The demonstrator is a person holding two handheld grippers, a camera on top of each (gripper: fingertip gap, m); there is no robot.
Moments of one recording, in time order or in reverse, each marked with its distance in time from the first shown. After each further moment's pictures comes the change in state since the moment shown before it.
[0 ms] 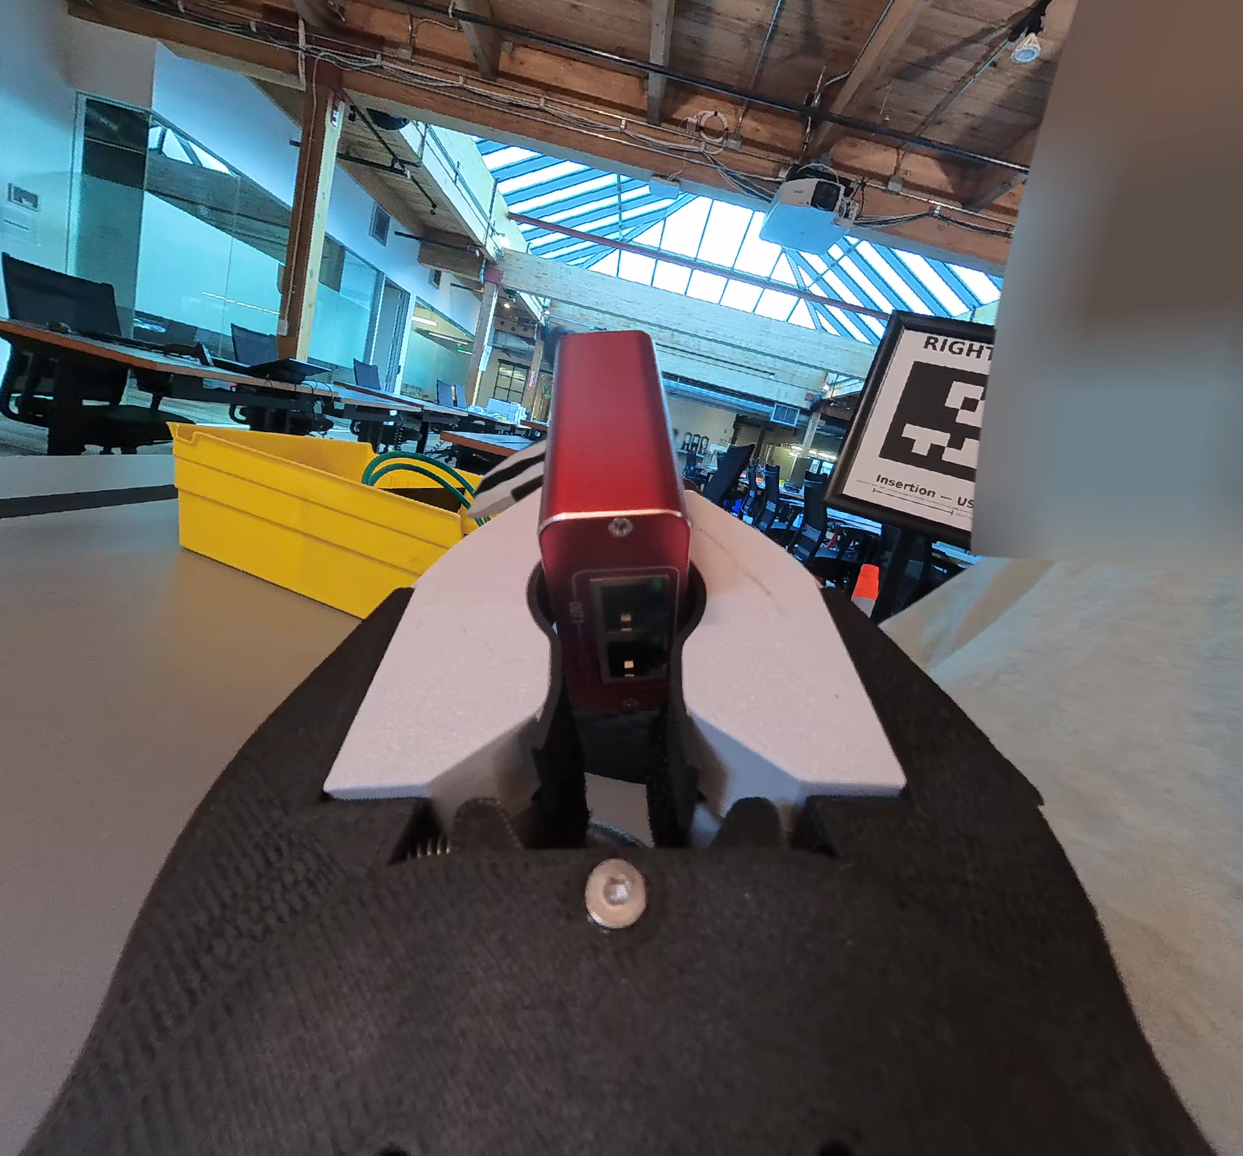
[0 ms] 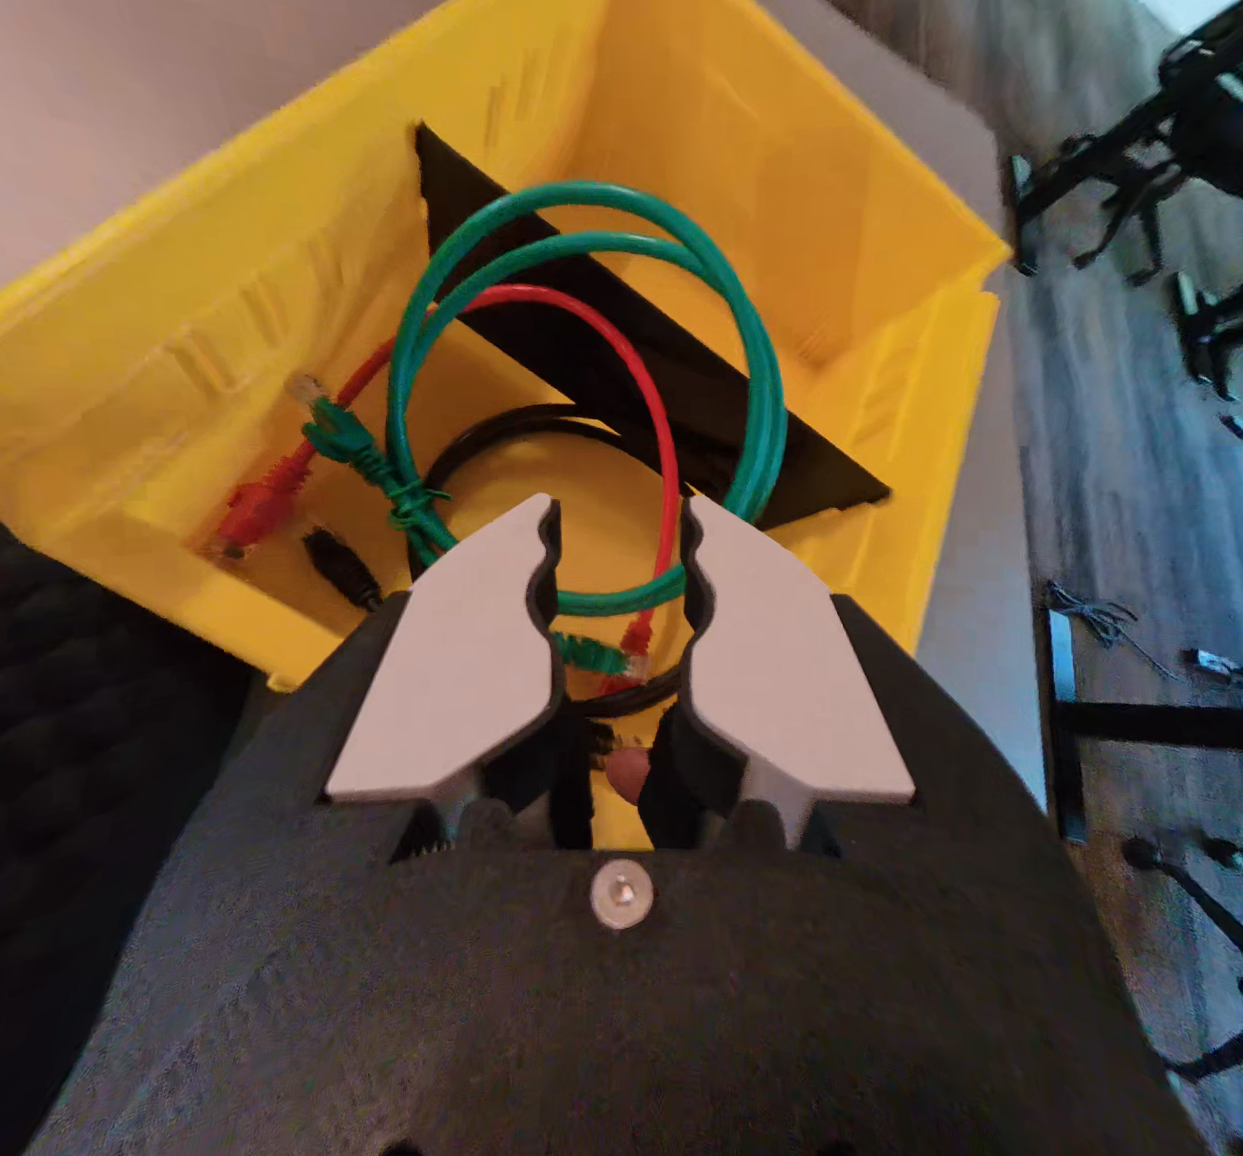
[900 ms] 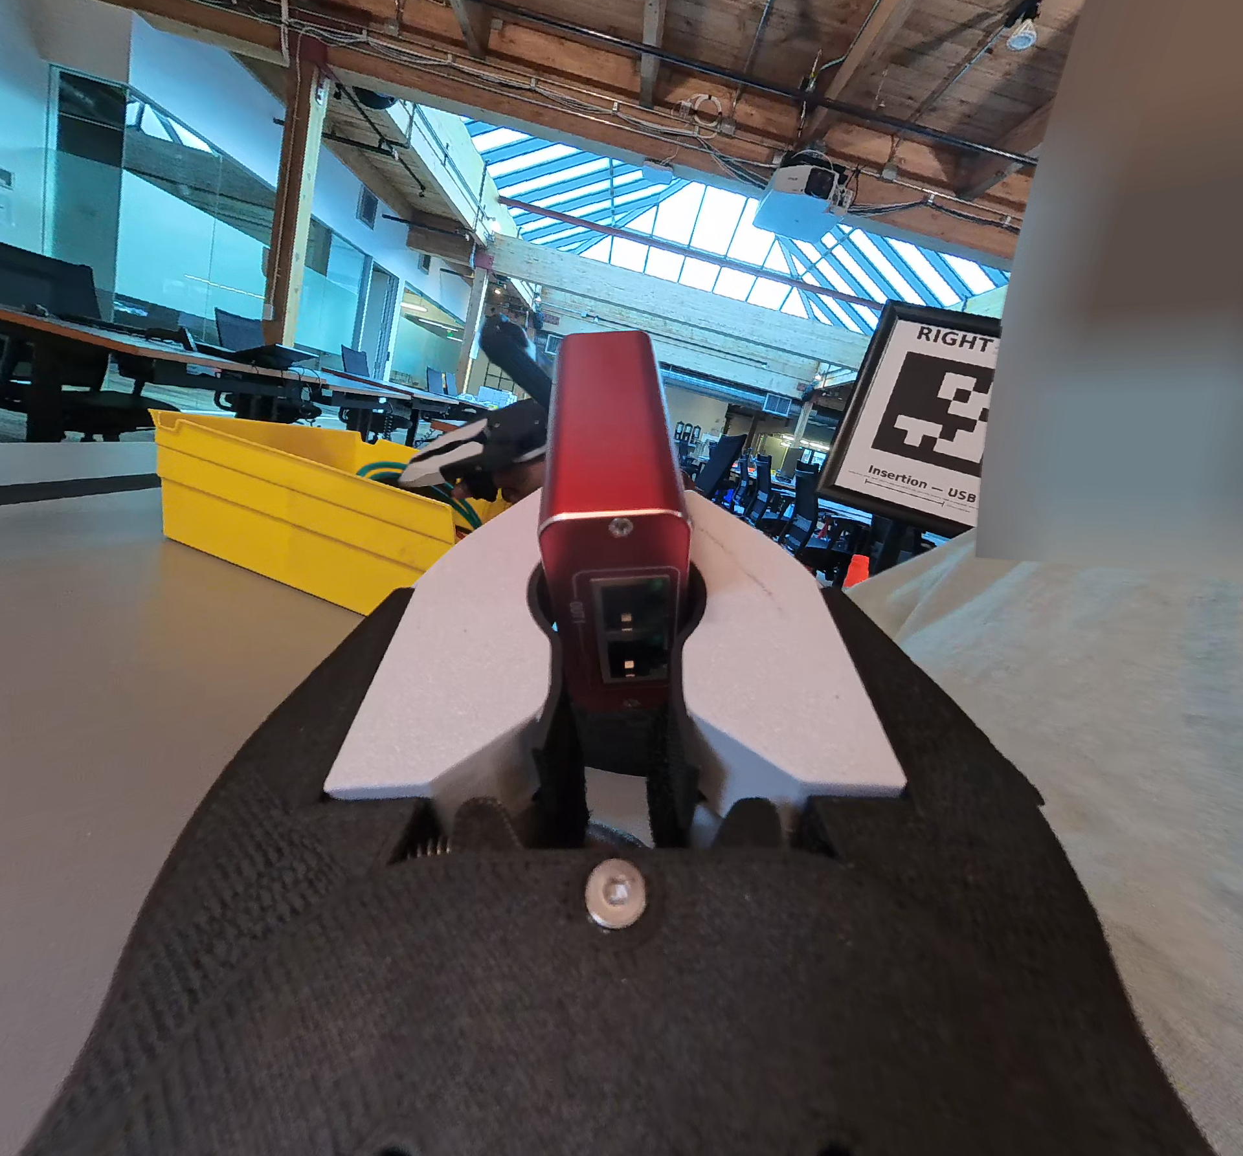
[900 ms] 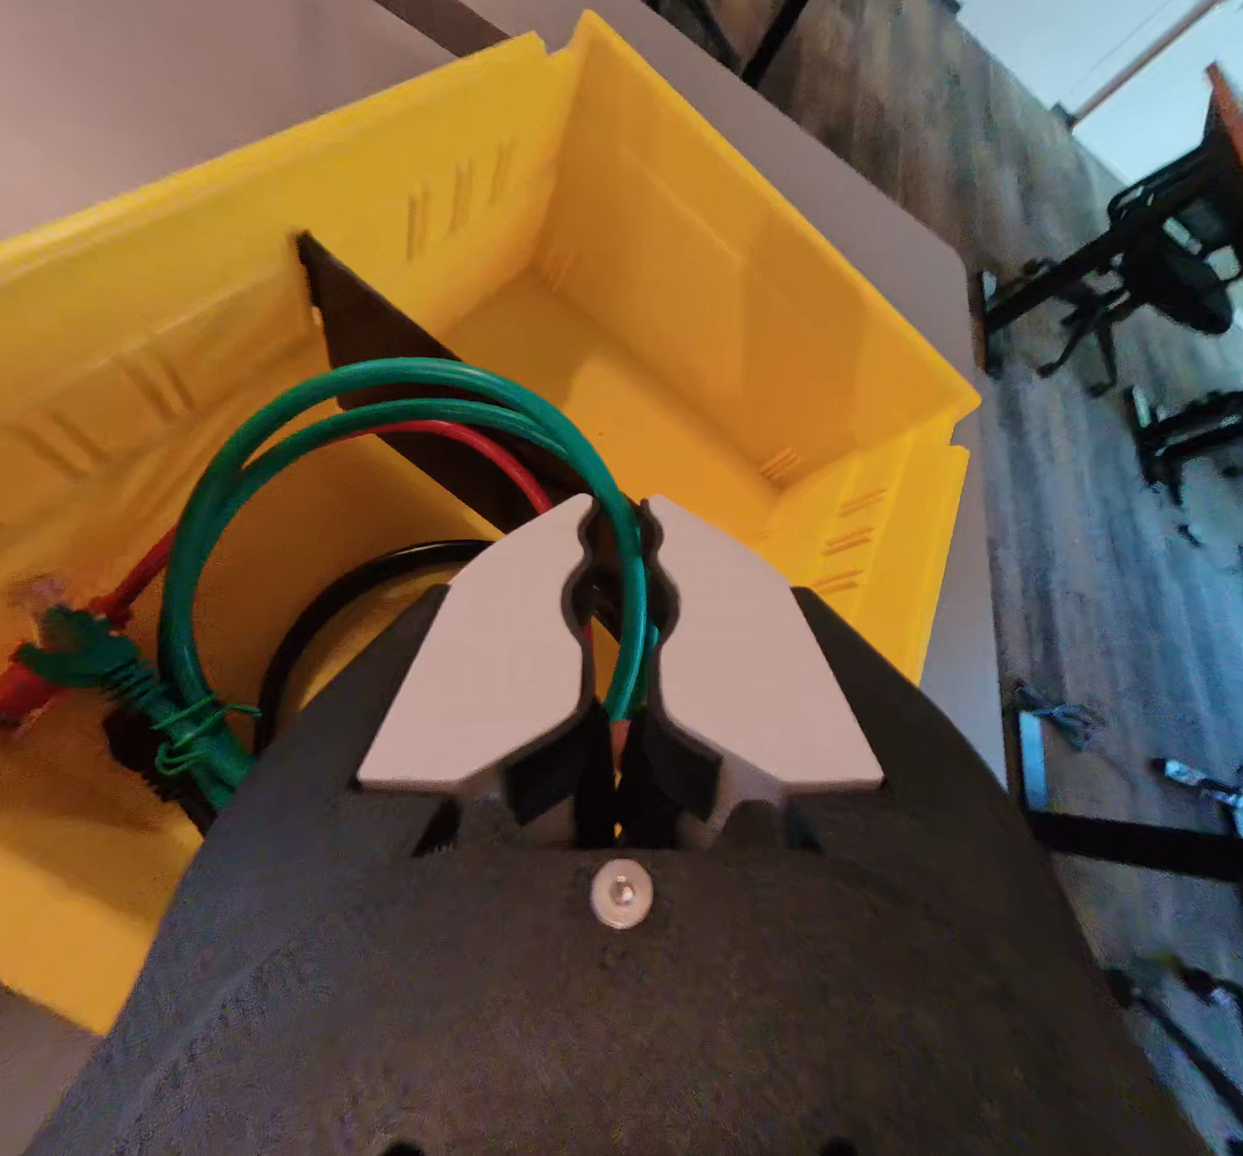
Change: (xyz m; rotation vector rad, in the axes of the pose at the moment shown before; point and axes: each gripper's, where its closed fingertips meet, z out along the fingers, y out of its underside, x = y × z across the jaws) left arm 0.001 0.003 0.001 -0.020 0.012 -0.010; right arm 0.026 -0.029 0.048 0.111 0.006 -0.085
